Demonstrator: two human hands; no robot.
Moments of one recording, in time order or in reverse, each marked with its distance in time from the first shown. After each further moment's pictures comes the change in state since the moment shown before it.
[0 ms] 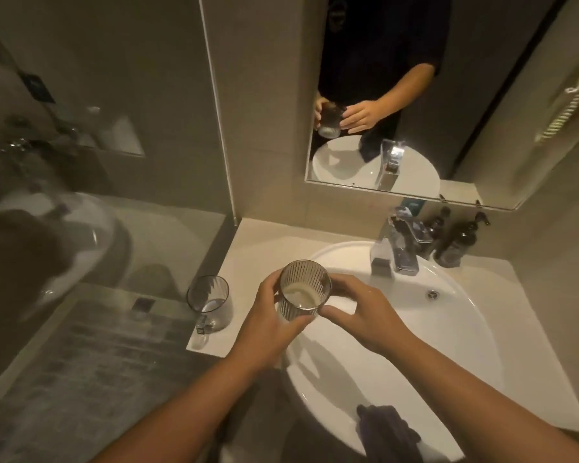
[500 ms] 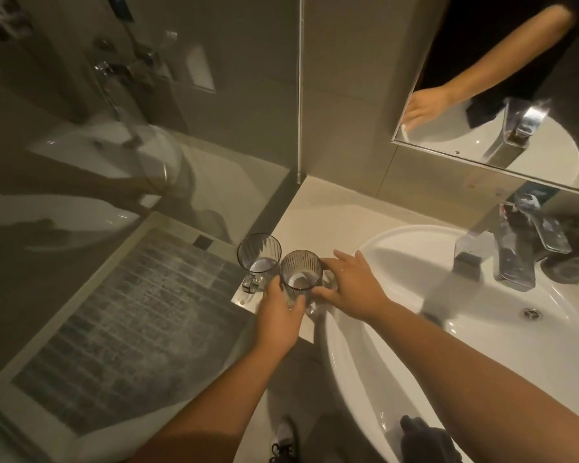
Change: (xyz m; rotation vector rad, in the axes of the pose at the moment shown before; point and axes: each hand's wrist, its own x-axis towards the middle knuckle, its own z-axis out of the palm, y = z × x) left_hand 0.004 -0.094 0.004 0.152 0.392 -0.422; right_hand 0.098 0.047 0.112 -0.471 -0.355 -0.171
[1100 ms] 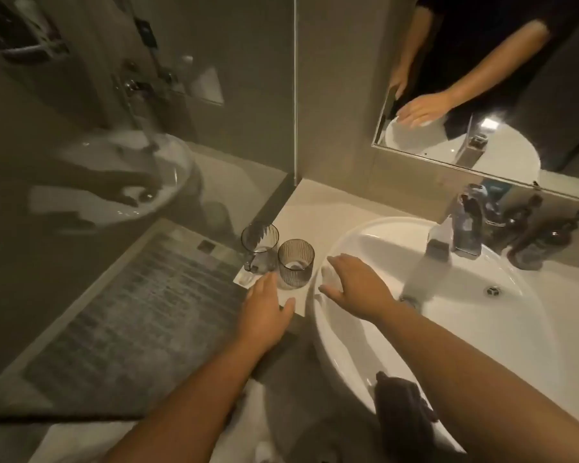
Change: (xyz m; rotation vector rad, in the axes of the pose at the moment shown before) left_hand -0.069 0.013 -0.035 0.438 -0.098 0.161; right_hand -0.076 -0.008 -0.017 -0.115 0.016 0.043
